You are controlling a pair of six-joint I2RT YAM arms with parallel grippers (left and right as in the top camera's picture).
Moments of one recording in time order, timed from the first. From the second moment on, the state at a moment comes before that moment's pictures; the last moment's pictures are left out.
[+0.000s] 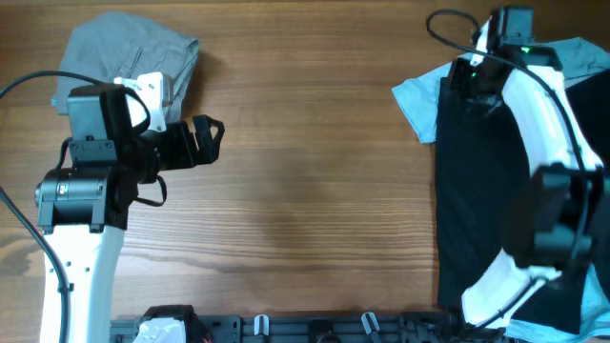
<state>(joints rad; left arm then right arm) 0.01 1.15 1.23 -0.93 0.33 -0.18 -0.09 1.97 1.59 -0.82 -0.06 0.19</state>
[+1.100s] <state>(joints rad) 0.01 1.18 1.23 -0.94 0.33 -0.18 -0.17 2.09 1.56 -0.84 0.17 0.14</state>
